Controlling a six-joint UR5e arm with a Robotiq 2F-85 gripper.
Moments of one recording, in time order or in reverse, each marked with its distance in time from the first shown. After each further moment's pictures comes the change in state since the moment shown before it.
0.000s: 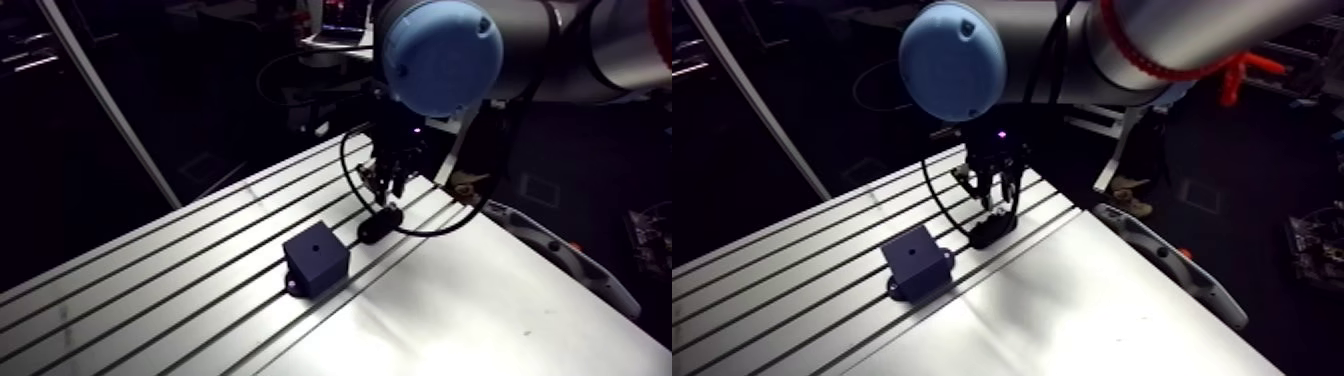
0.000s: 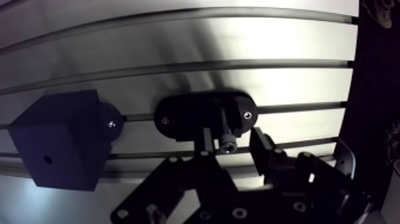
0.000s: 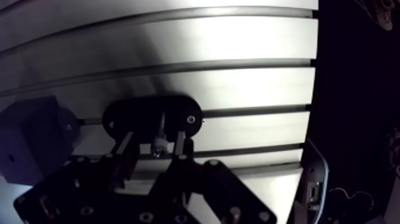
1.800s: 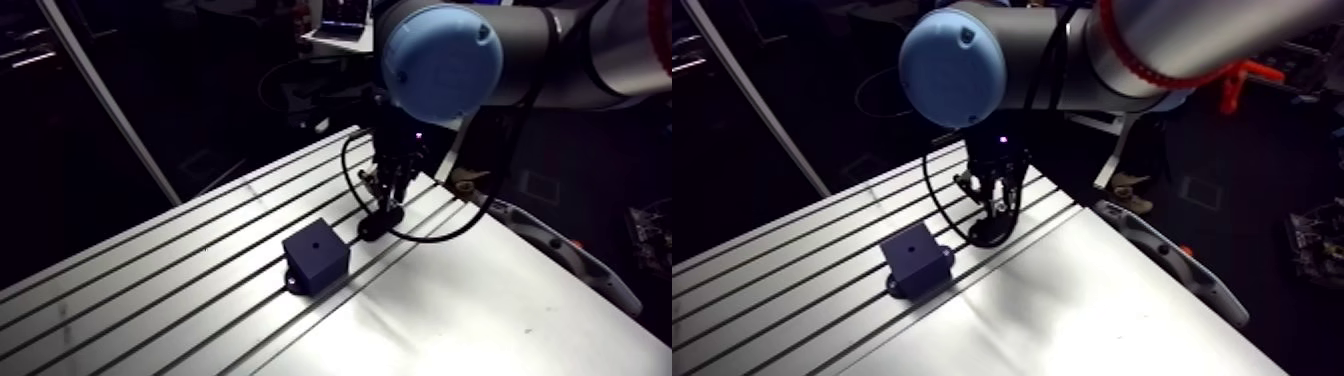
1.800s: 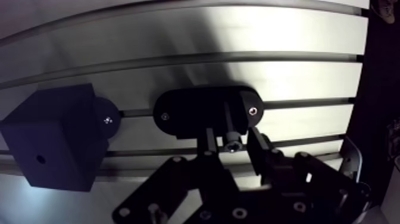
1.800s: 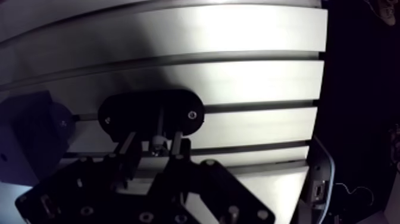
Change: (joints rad) arm 0.000 0.013 0.013 0.001 -0.016 0.001
